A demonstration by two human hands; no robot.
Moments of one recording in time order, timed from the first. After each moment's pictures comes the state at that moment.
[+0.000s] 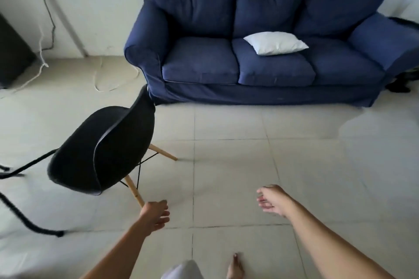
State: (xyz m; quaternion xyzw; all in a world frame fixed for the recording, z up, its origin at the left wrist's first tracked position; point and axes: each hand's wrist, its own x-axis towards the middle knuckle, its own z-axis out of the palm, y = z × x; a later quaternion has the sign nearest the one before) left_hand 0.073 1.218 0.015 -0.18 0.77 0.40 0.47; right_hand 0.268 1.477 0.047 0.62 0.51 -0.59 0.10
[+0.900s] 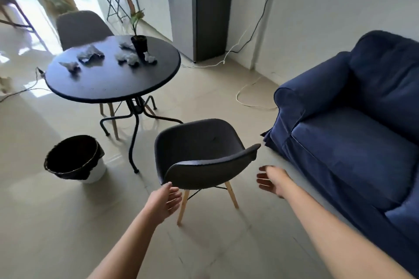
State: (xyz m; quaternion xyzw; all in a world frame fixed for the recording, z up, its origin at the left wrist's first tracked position) left_hand -0.036 1.226 0.083 -0.50 0.47 0.72 0.14; right_hand -0.156 1.505 0.093 0.34 0.70 -0.58 0.23
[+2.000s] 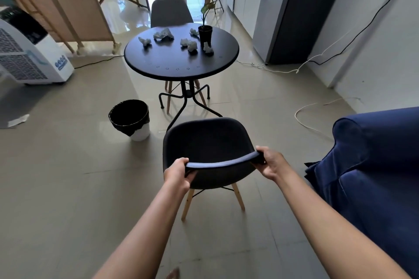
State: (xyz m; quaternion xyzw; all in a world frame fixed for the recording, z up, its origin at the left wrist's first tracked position) left_hand -0.111 1.337 0.126 -0.58 0.23 0.76 -0.20; right_hand -0.290 1.486 0.107 0.17 0.60 -0.69 0.38
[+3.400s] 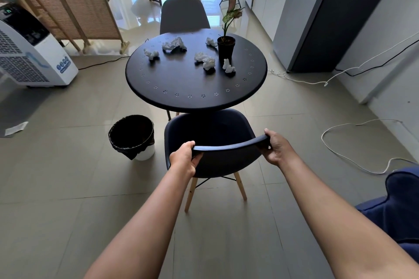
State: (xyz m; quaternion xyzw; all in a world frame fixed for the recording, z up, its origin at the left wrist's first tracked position) left_hand -0.292 1.123 0.131 -0.56 0.23 0.76 -0.24; right_hand -0.473 1.254 0.112 0.16 0.56 -0.72 0.37
